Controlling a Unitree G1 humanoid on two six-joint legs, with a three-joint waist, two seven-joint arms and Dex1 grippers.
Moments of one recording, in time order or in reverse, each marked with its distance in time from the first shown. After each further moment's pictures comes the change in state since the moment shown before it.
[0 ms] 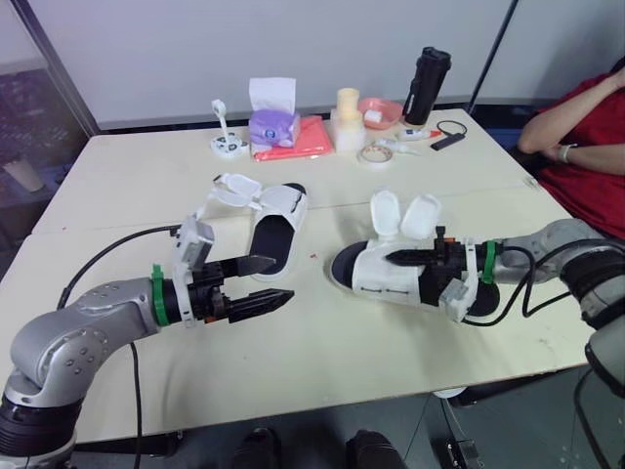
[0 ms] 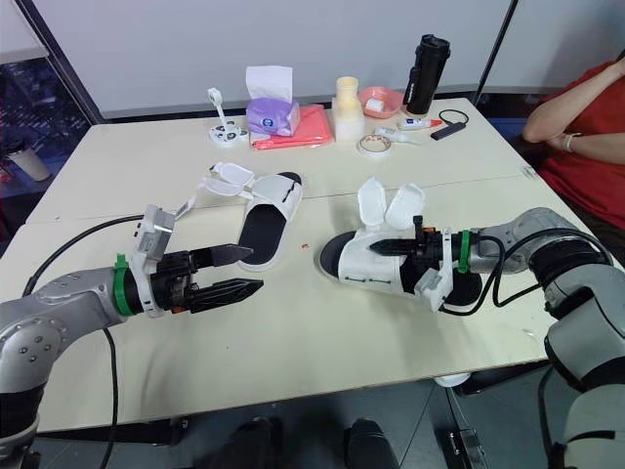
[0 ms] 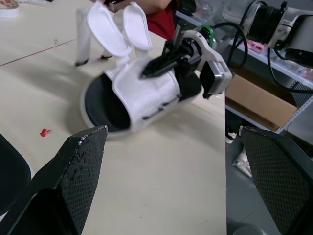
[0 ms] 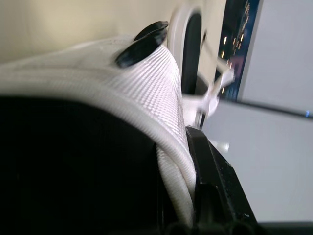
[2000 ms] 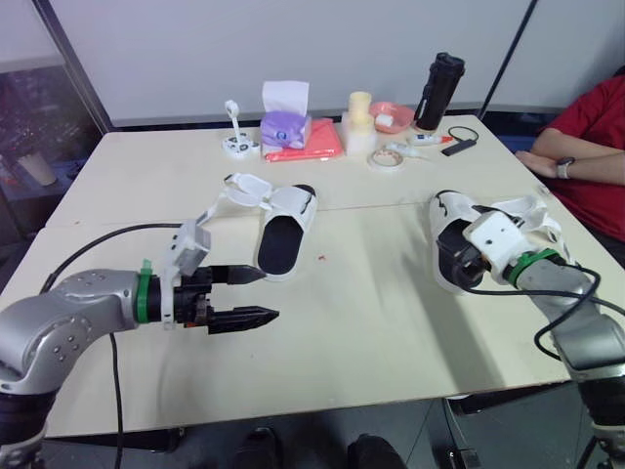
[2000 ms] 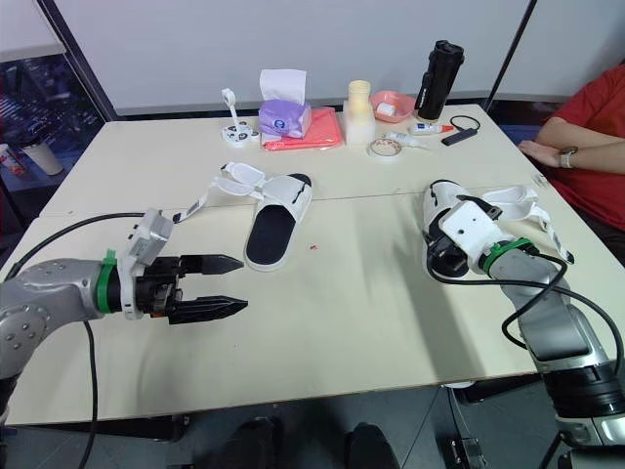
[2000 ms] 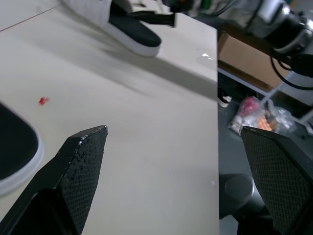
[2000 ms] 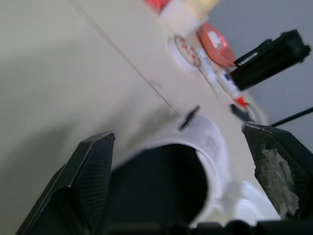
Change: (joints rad) left arm -0.091 0.155 -0.060 0.068 0.079 0.001 -0.220; right arm 0.777 0.107 -0.840 -0.861 1.198 1.386 1.163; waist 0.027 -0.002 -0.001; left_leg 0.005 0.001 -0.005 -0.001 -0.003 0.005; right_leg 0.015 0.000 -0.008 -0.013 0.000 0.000
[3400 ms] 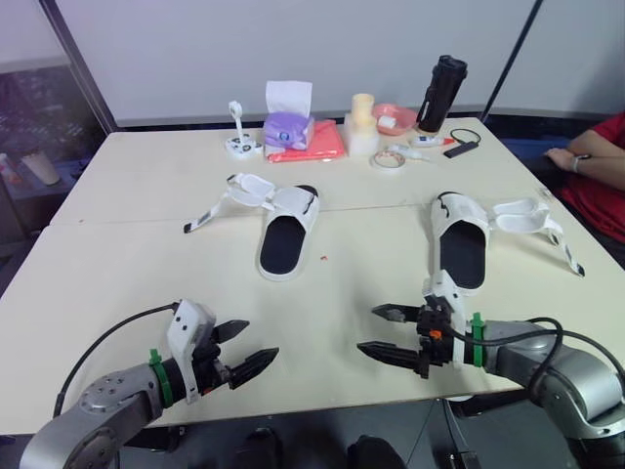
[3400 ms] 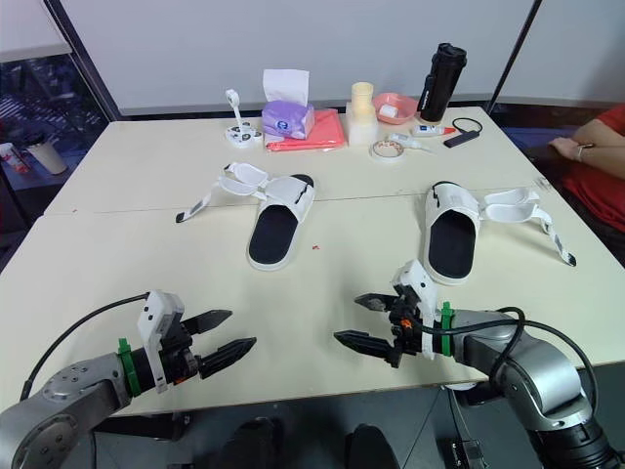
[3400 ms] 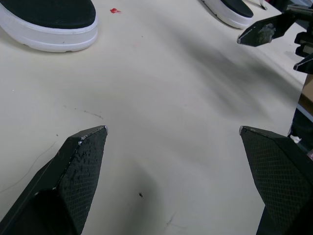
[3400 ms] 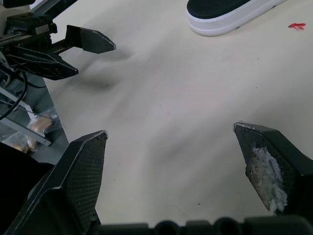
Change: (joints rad) left arm 0.584 -0.285 0.020 -0.212 0.237 -0.183 0.357; right arm 0.242 0.131 -0.052 -0.484 0.859 0.642 0.476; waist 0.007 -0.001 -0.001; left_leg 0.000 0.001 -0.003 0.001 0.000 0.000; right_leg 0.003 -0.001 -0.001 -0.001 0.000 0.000
